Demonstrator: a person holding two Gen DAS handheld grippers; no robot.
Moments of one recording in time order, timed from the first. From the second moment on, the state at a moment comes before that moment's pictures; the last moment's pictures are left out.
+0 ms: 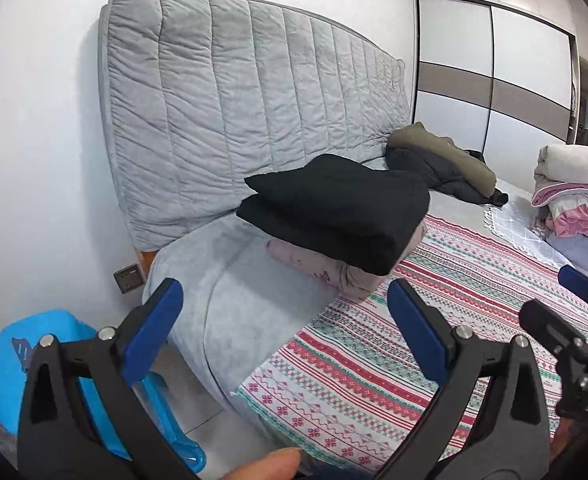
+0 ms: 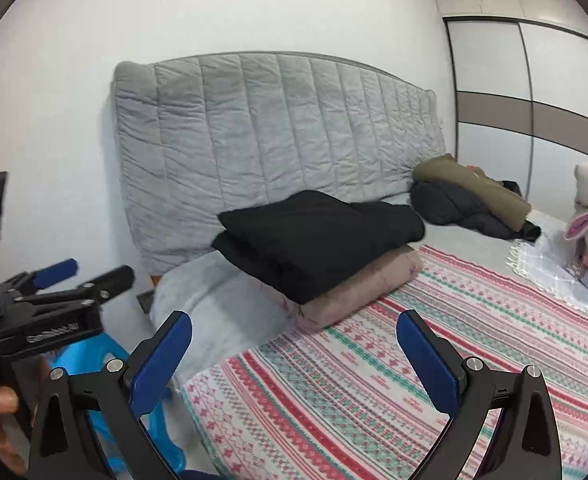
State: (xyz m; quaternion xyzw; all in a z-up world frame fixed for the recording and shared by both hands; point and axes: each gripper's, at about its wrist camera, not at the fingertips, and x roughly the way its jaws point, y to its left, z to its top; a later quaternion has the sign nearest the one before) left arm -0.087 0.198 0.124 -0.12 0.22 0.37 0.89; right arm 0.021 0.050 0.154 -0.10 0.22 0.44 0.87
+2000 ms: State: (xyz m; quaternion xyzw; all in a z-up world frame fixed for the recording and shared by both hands) left arm -0.045 0.165 0.117 -0.10 0.24 0.35 0.90; right arm 0.041 0.025 0.151 -0.08 0.23 0.40 0.88
